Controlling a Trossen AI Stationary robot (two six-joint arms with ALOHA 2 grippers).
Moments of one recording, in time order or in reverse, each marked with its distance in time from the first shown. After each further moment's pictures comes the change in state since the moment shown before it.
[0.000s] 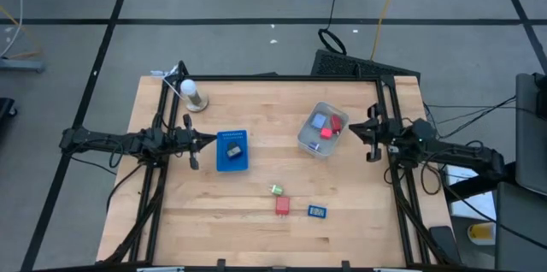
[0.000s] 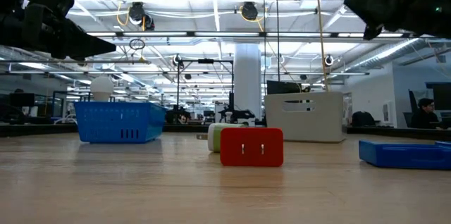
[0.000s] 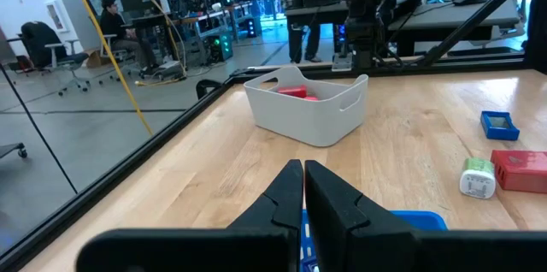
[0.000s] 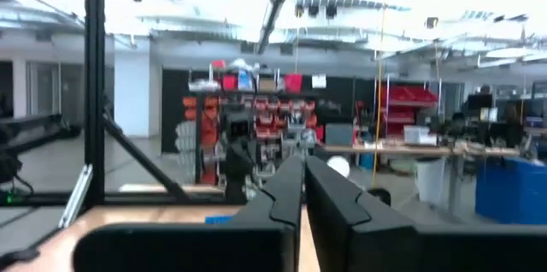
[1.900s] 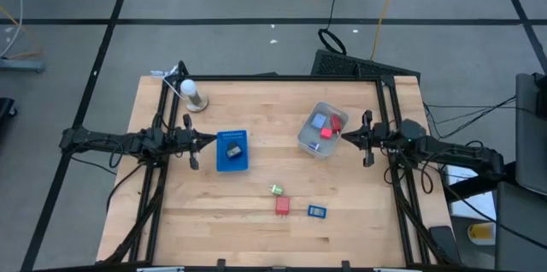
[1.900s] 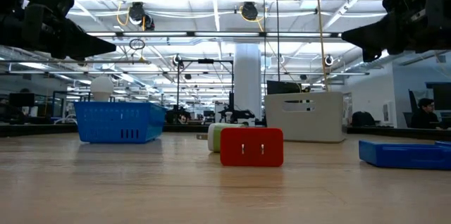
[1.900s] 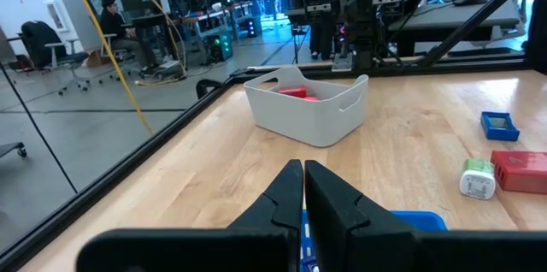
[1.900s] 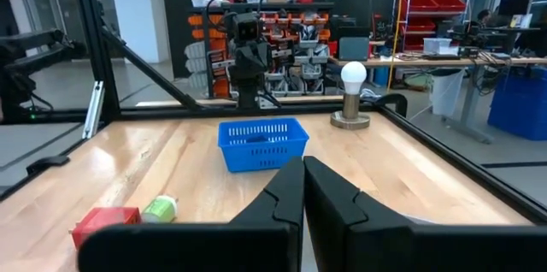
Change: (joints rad) left arm 0.000 0.000 0.000 0.000 -0.001 -0.003; right arm 0.000 0.006 -0.004 -0.273 -0.027 0.019
